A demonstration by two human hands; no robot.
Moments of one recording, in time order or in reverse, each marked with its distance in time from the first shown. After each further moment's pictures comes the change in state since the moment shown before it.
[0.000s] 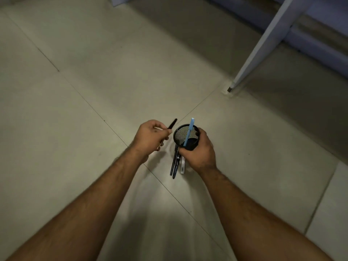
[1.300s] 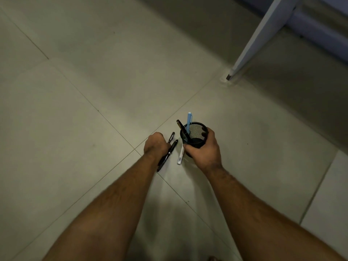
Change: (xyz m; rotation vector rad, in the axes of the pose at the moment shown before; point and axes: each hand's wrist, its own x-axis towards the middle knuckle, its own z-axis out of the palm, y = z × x) left_hand 0.033 -0.076 0.053 0.775 0.114 -0.243; right_hand -0.018 0.026 -0.018 0.137 0.033 0.069
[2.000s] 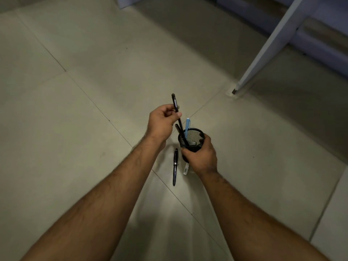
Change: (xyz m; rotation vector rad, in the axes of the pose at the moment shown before) left_hand -0.013 0.046 -0.087 -0.961 0.101 0.415; right_hand 0.005 -0.030 0.031 -0.099 0.034 0.030
